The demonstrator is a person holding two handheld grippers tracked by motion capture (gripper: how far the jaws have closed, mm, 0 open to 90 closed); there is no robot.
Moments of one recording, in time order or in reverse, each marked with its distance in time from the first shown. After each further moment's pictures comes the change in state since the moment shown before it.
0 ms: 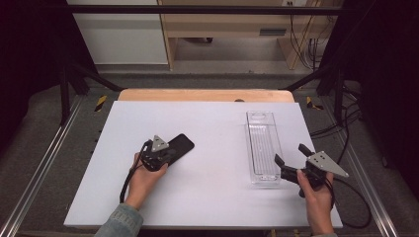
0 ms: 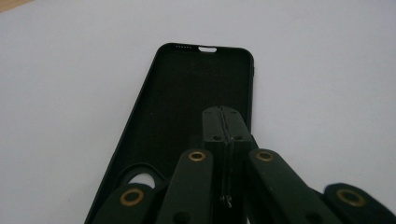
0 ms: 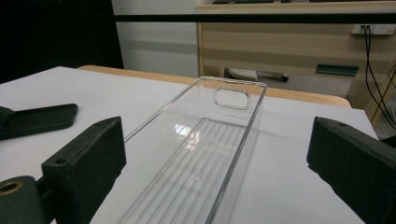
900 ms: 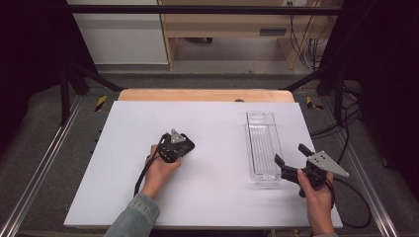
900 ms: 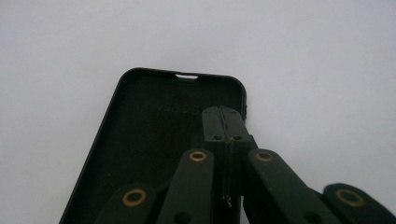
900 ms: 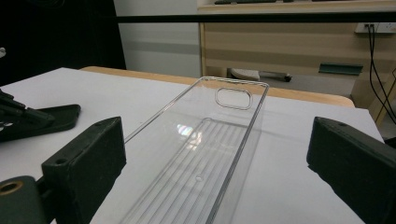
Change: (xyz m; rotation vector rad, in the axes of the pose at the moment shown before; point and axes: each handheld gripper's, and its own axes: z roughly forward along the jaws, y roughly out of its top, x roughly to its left) left arm -0.014 0.025 0.040 0.060 -0.051 0.038; right arm -0.002 -0.001 0.001 -0.002 0.011 0.007
